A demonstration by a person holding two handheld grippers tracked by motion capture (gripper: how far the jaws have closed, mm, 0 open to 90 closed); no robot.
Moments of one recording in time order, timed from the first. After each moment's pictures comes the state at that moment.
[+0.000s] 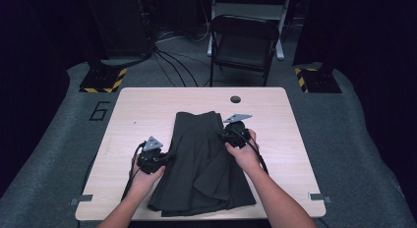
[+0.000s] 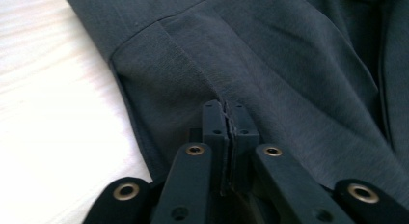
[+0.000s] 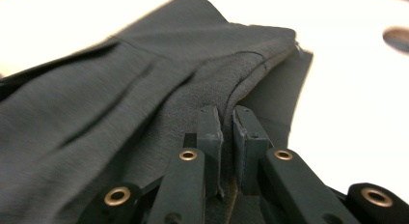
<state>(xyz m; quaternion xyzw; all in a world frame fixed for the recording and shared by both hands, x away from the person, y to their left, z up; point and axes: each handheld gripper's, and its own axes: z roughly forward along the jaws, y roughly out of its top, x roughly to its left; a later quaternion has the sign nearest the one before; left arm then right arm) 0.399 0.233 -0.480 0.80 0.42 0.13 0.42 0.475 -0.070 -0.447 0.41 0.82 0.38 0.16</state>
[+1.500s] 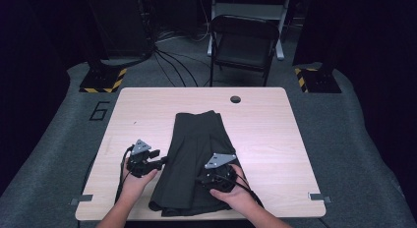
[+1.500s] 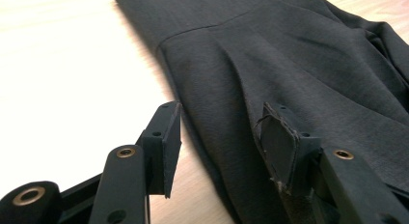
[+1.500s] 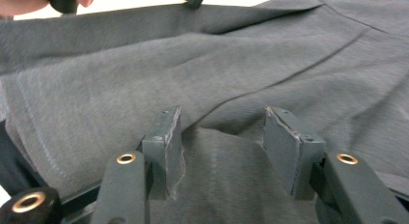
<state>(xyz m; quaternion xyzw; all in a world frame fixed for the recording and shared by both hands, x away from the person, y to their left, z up) 0.392 0.269 -0.485 0.76 0.46 0.16 0.43 0.354 -0.023 -0.469 0.27 0.87 0.41 0.10</state>
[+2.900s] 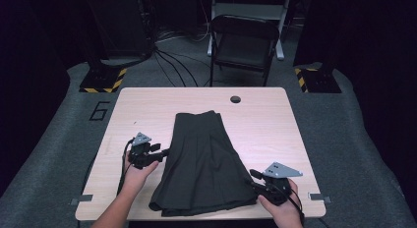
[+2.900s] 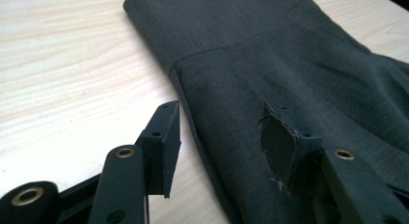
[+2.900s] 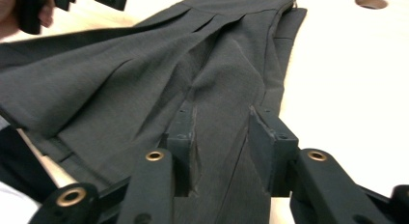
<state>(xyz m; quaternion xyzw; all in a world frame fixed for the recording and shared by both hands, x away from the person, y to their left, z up) 0.415 0.267 -0.484 0.75 0.47 0.15 0.44 0.311 -0.154 -0.445 0.39 0.79 0.44 0.17</state>
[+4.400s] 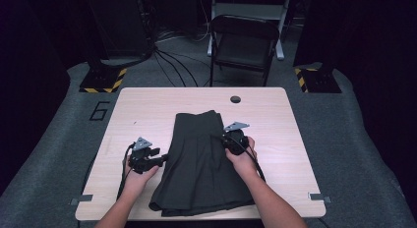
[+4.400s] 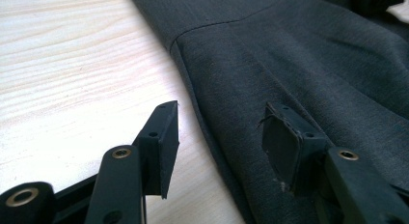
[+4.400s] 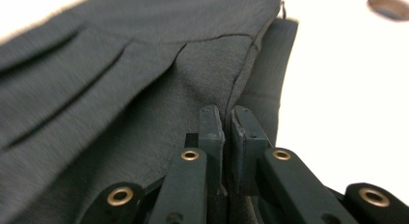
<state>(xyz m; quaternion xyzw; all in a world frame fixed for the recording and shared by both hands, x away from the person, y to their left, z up) 0.407 0.266 -0.495 0.76 0.47 0.15 0.43 0.473 -0.070 -0.481 0.43 0.80 0.37 0.20</state>
